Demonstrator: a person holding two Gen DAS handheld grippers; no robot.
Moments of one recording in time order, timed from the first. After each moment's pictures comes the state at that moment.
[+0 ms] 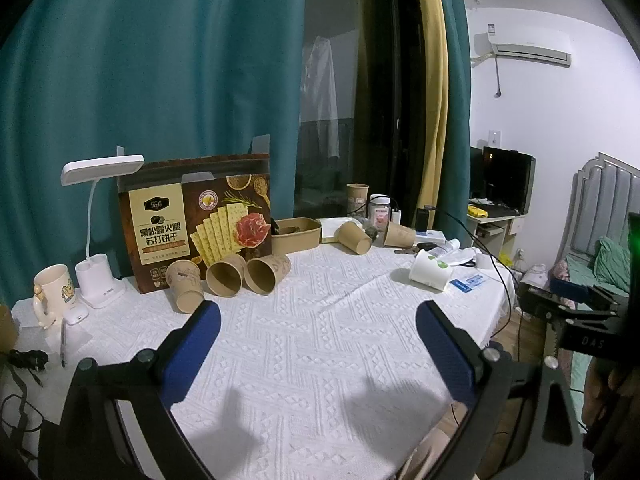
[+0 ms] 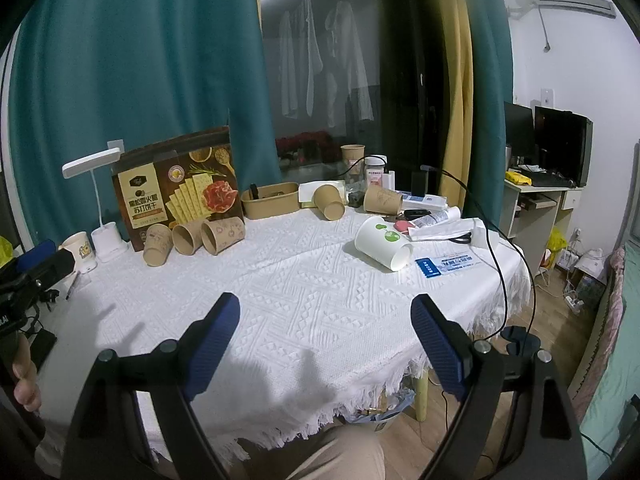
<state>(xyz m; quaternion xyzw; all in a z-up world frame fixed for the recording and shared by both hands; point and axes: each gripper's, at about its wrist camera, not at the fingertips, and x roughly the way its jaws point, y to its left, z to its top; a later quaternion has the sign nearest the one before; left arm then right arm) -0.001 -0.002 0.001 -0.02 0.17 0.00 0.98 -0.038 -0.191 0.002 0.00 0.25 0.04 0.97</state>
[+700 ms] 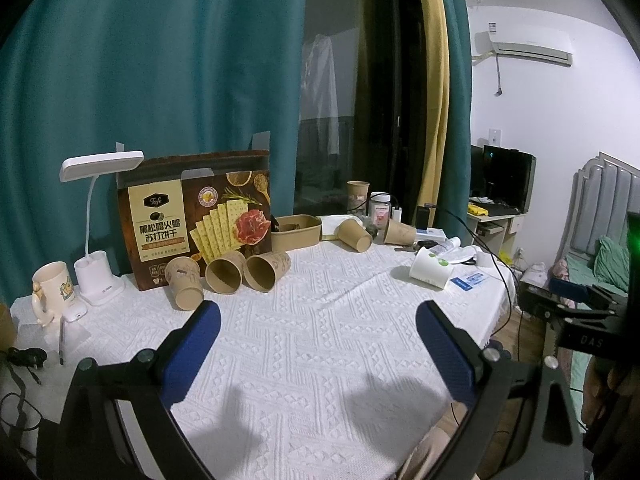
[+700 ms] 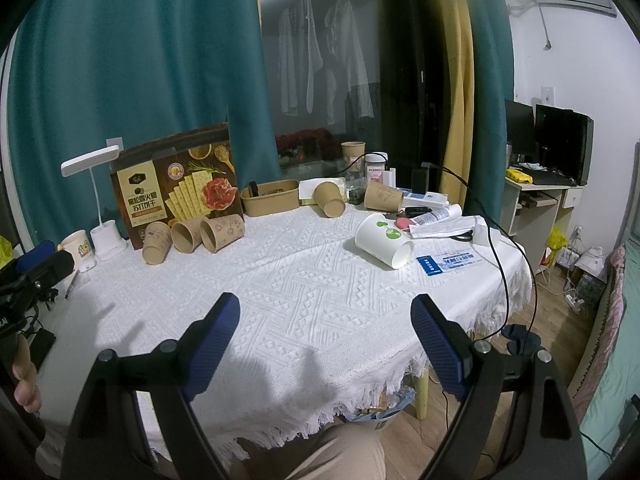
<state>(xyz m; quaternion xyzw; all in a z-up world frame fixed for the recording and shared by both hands) -0.001 -0.002 -0.002 -0.02 0.18 0.00 0.98 -0.036 -0.190 0.000 0.00 0.25 0.04 0.97</state>
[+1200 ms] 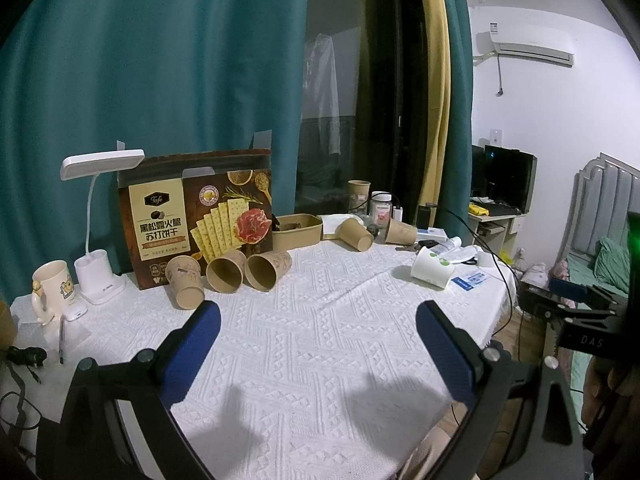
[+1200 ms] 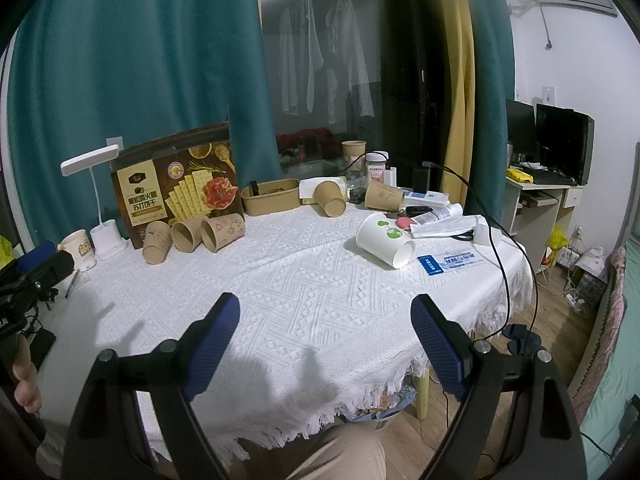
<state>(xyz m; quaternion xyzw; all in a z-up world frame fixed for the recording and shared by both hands) -0.001 -0.003 -0.007 -0.02 0.18 0.00 0.98 -0.034 -0.191 -0.003 0.00 0.25 0.04 0.97</state>
